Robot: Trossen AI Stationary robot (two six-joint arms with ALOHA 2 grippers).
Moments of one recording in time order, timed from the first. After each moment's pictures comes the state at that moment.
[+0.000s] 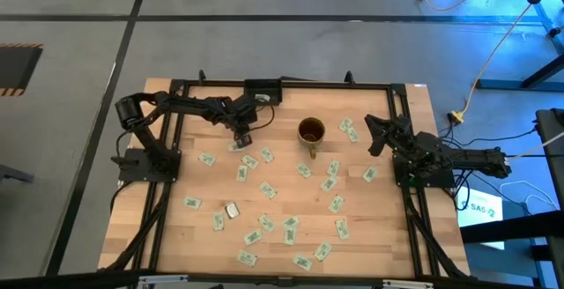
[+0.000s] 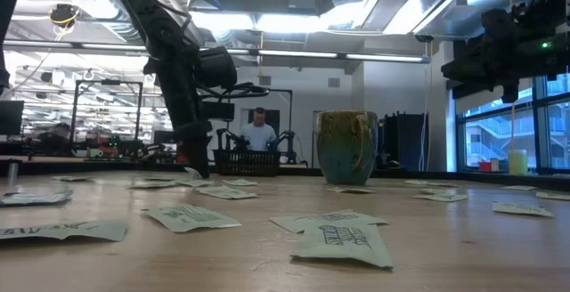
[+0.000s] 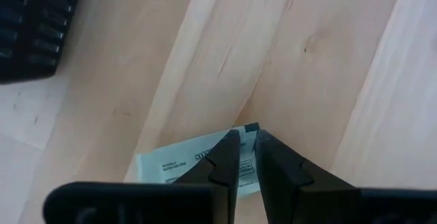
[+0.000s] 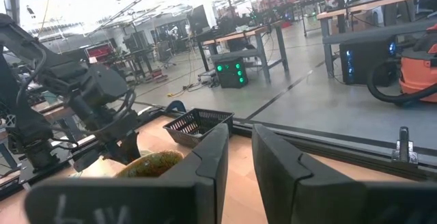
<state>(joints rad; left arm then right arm) 0.51 1.70 0.81 -0.33 0.00 0.12 -0.02 0.01 0.01 0.08 0.72 0.25</state>
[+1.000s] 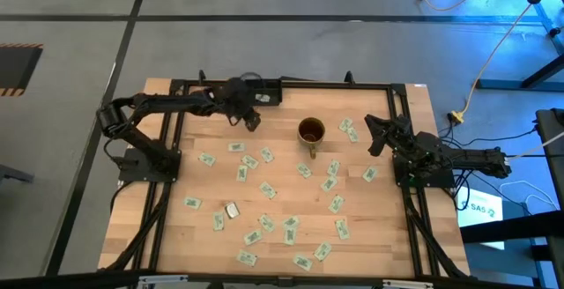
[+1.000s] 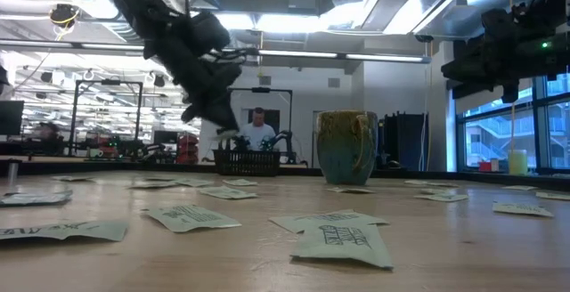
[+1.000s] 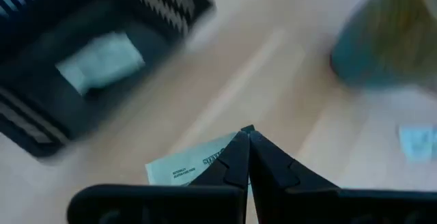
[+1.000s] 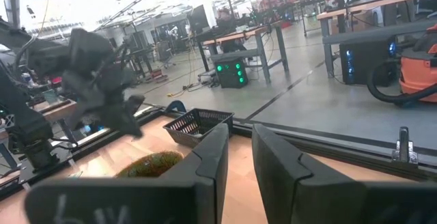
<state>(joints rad) 0.58 1.50 0.83 -0.14 0.15 -0.26 -0.02 0.01 0.01 0.08 0.72 0.25</state>
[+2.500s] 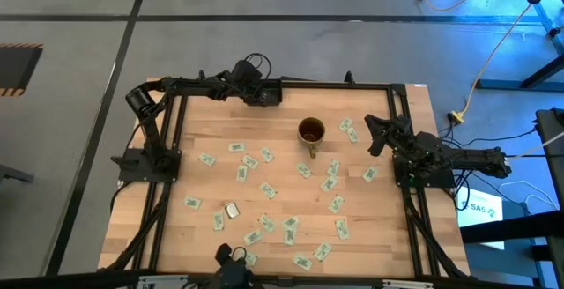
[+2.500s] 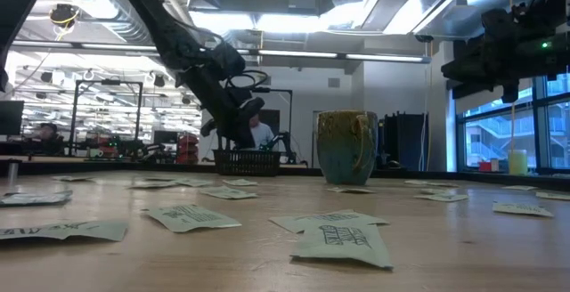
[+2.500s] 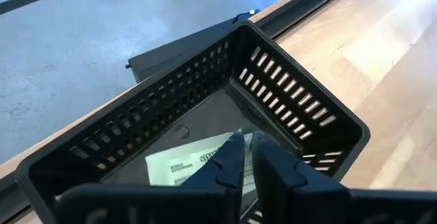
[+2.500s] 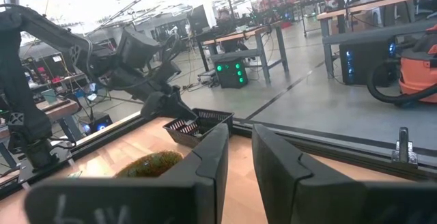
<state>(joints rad) 0.74 1.81 1.01 0.05 0.05 -0.22 -0.02 0.01 0.01 0.08 0.72 0.25</state>
